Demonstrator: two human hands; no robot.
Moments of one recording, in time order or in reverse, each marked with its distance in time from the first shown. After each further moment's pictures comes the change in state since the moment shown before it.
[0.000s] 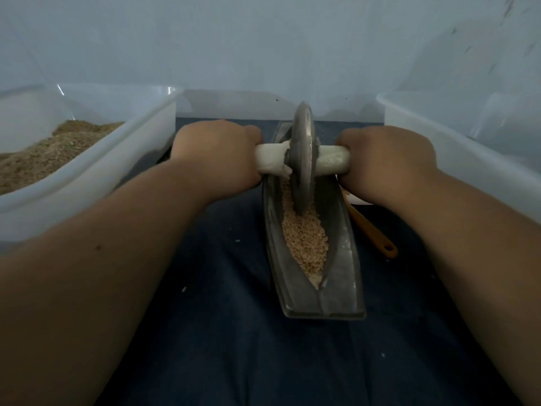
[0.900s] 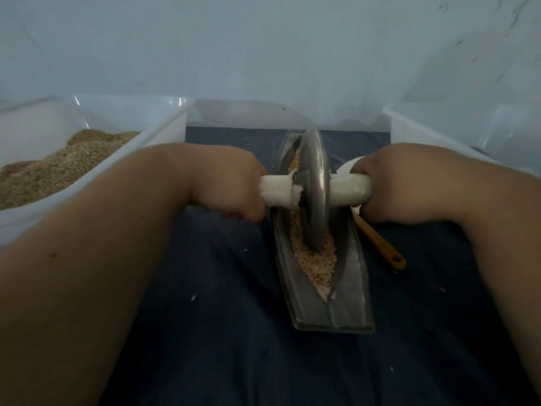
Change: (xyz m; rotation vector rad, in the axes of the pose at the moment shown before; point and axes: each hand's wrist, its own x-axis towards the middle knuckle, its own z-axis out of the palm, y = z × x) left_hand -0.012 -0.003 -0.034 -0.346 -0.591 0.086; right_hand -0.013 -0.001 -0.053 0.160 -0.485 -0.133
